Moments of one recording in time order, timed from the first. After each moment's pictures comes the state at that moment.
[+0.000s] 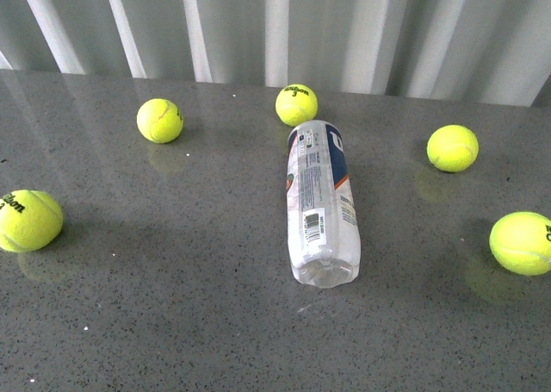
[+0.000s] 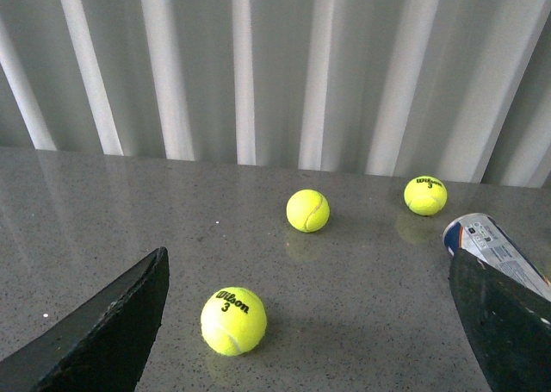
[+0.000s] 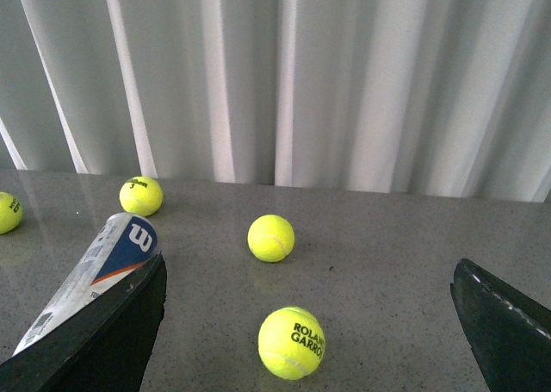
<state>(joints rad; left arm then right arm) 0.00 0.00 0.02 0.00 0.00 0.00 0.00 0.00 0.00 0.00 0.00 -0.01</state>
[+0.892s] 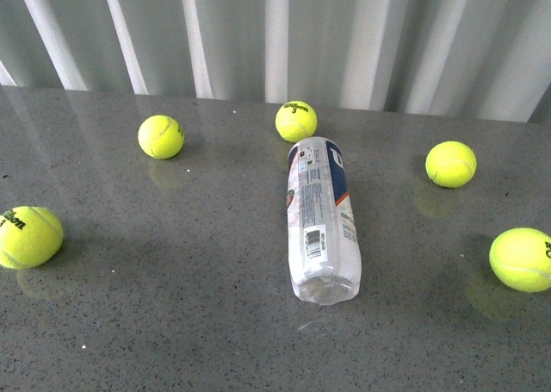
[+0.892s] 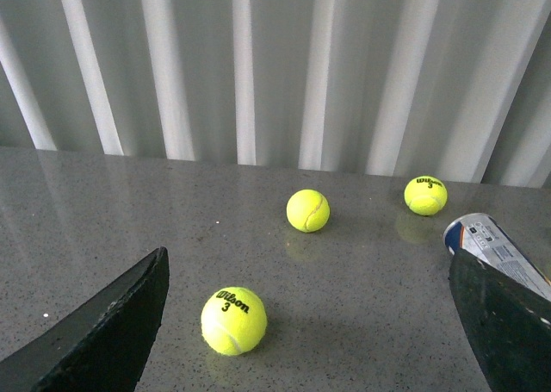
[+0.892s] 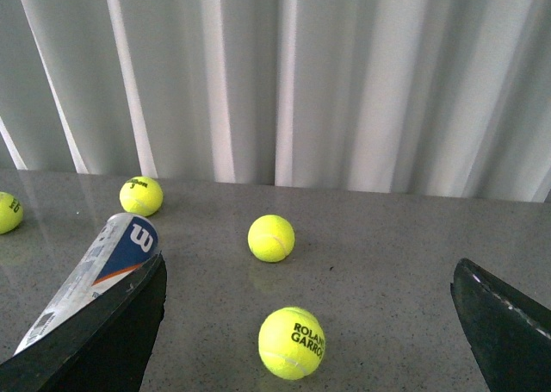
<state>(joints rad) 0.00 0.00 0.02 0.00 0.00 0.00 0.00 0.00 0.00 0.00 0.00 -0.01</state>
